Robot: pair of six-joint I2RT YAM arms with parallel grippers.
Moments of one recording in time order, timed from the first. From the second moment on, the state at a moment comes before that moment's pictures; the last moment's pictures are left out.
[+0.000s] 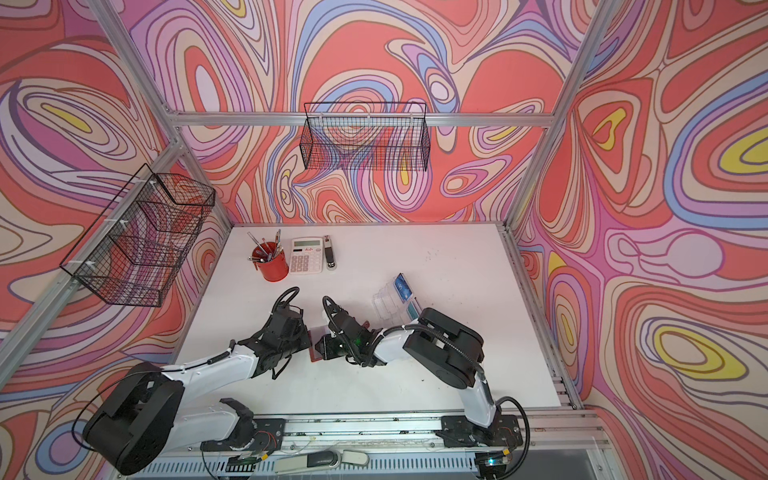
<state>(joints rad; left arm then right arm) -0.48 1.28 0.39 -0.05 -0.15 -0.77 1.02 1.98 0.99 0.34 -0.20 0.75</state>
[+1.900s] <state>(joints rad) -0.48 0.59 0.55 -0.73 -0.42 -0.61 0.36 1.41 1.00 -0.60 -0.11 0.32</state>
